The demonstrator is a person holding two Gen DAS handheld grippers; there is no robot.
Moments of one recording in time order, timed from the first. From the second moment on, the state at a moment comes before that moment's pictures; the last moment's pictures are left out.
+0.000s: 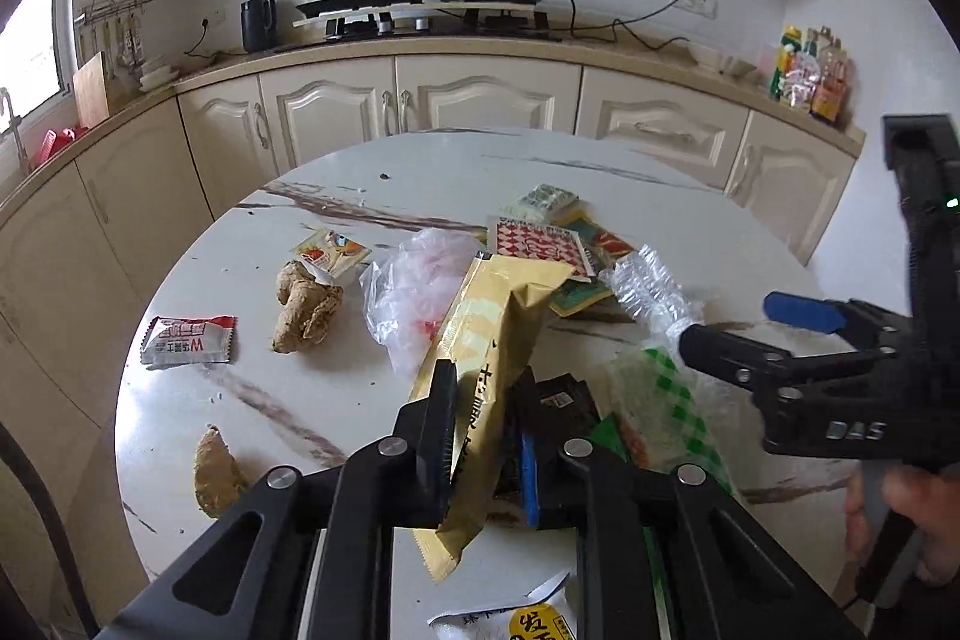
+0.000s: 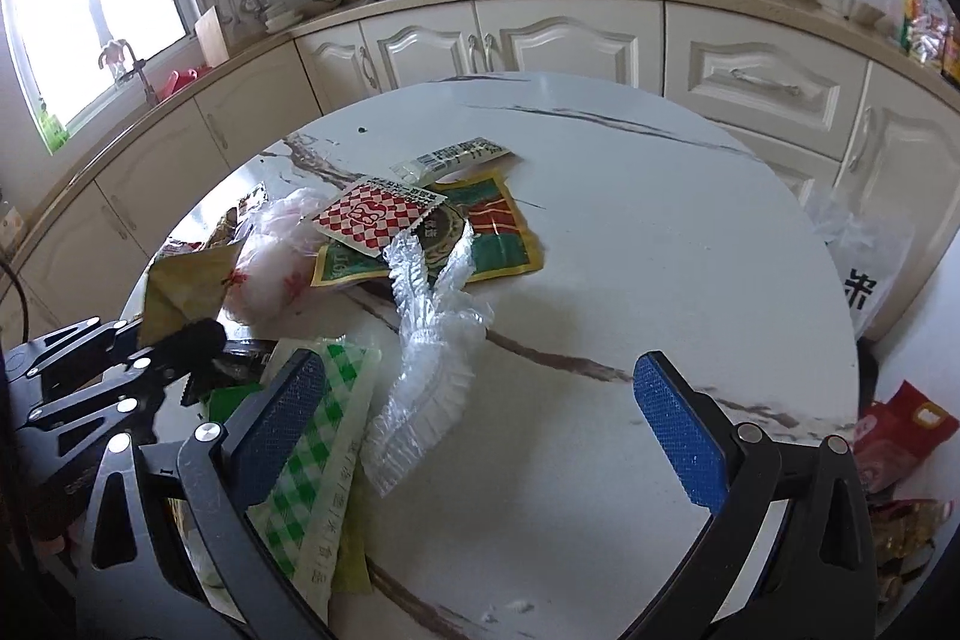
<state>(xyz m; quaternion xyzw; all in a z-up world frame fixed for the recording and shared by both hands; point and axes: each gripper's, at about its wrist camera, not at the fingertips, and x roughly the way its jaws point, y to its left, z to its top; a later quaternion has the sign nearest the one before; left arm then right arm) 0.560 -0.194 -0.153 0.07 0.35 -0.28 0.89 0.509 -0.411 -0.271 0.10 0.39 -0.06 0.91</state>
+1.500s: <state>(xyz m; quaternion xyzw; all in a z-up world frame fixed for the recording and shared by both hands) 0.459 0.245 -0.278 -0.09 0.48 -0.10 0.87 0.585 0.010 -0.414 -0.01 0.50 0.24 0.83</state>
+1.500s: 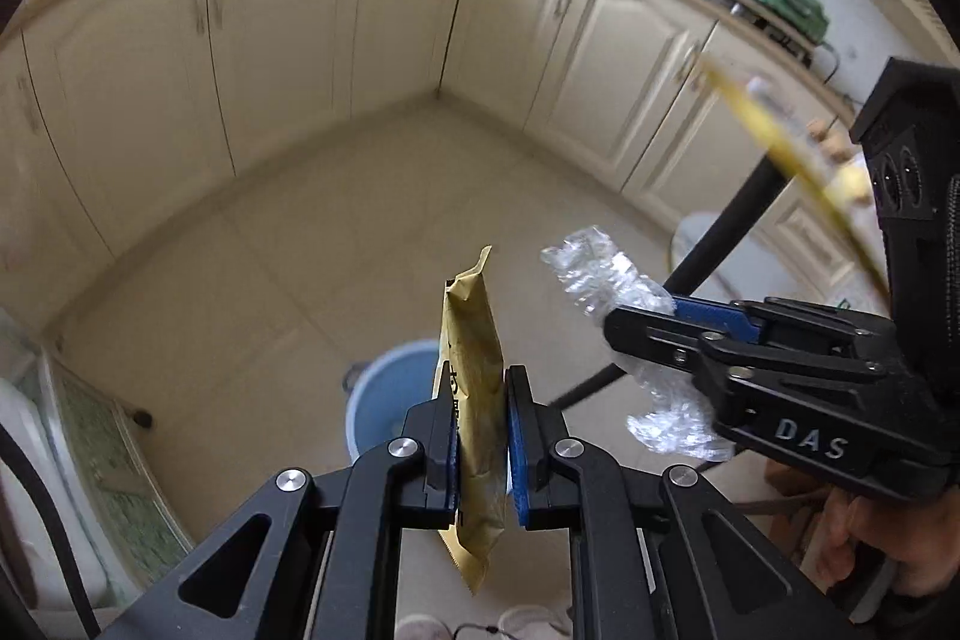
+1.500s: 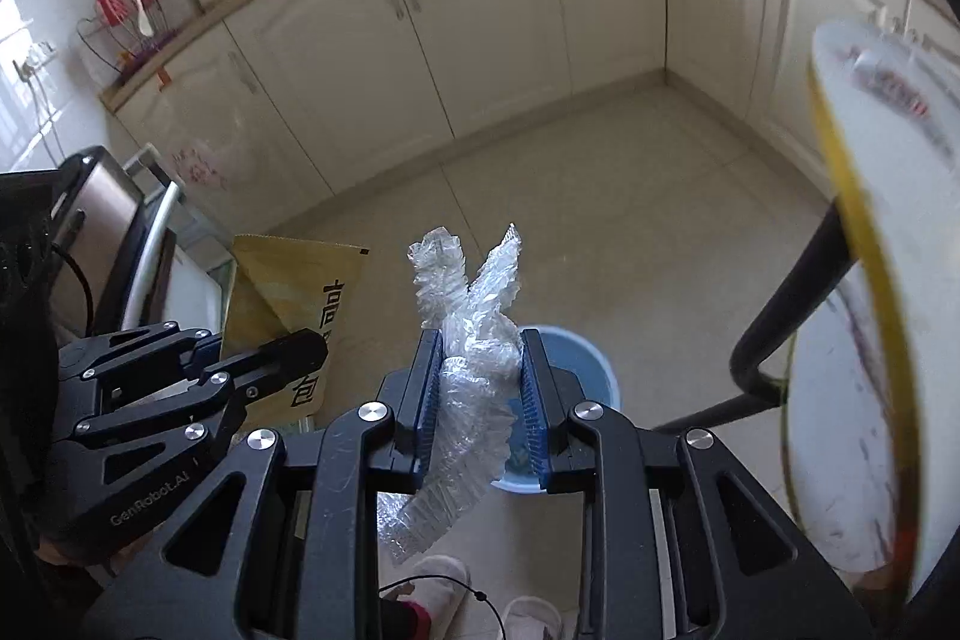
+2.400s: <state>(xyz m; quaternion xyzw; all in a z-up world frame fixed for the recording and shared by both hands) 0.530 0.265 -0.348 -0.11 0.58 0.03 0.81 0.664 -0.003 -0.564 0.05 0.61 0.19 0.77</state>
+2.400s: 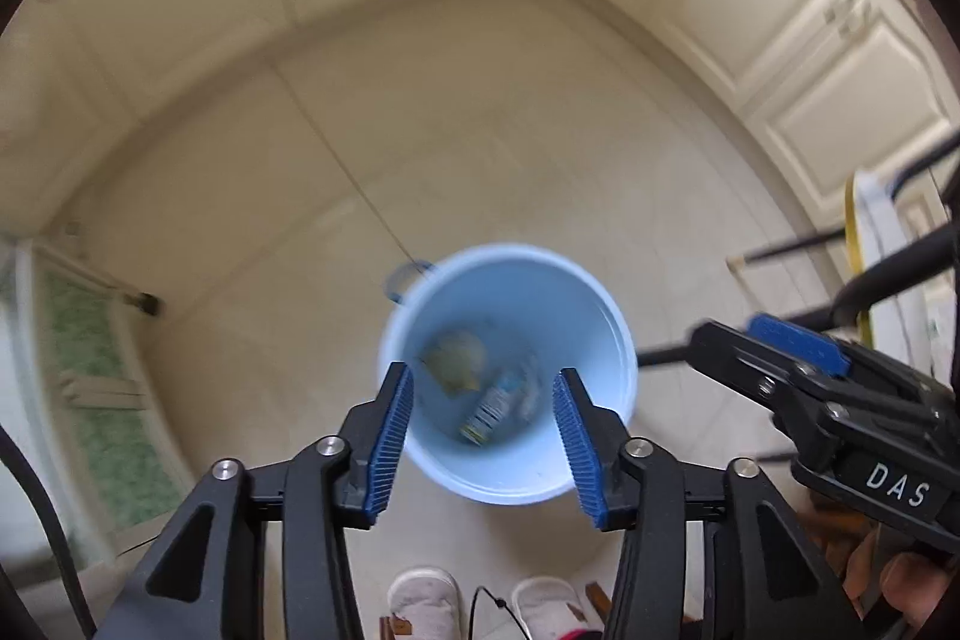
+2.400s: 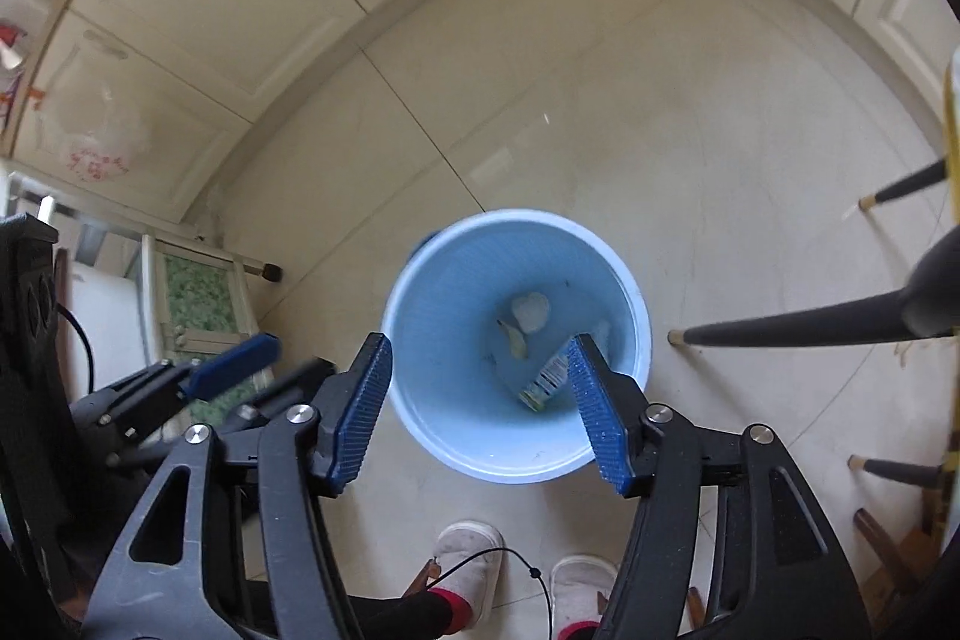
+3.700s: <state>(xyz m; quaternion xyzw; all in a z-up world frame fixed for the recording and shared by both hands) 0.056 0.029 -0.018 0.00 0.07 0.00 1.00 0.234 -0.187 -0.044 -0.01 0.11 0.02 0.99</state>
